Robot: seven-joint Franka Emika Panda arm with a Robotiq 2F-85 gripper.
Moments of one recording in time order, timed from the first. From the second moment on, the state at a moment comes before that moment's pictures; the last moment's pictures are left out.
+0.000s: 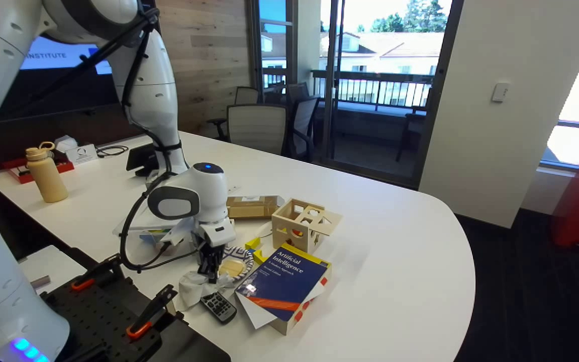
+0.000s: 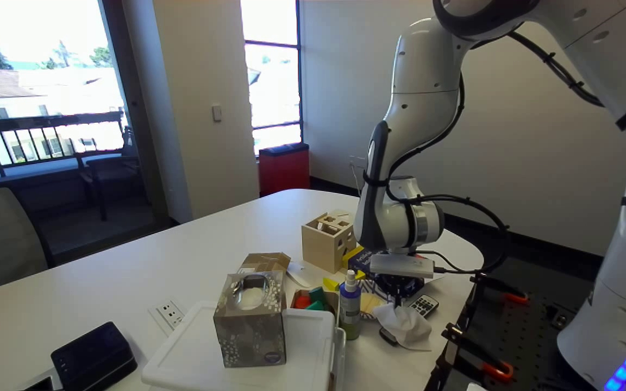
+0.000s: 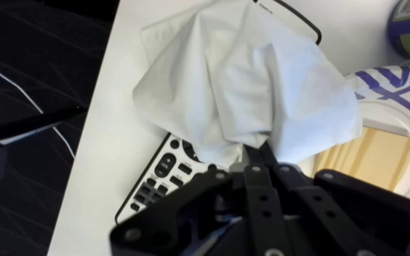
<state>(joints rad) 0.04 0.68 -0.07 -2.49 0.78 3.05 0.39</state>
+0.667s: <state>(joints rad) -0.06 0.66 0.00 -2.50 0.77 2.98 0.31</state>
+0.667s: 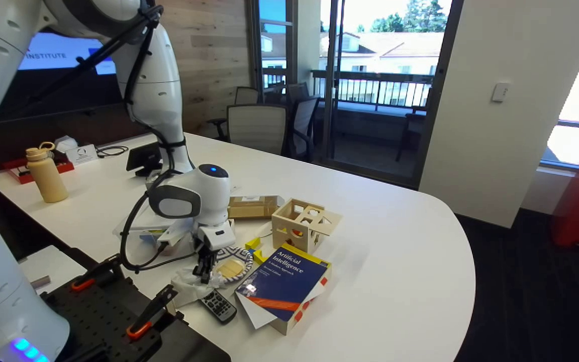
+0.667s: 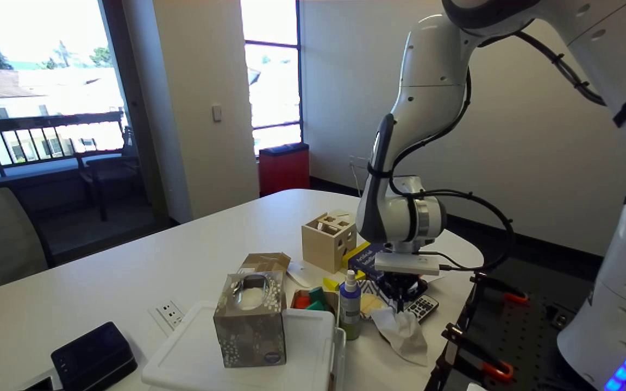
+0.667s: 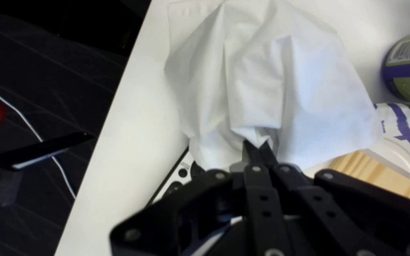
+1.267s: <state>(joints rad) 0.07 0.66 -0.18 -2.54 0.69 2.92 0.51</state>
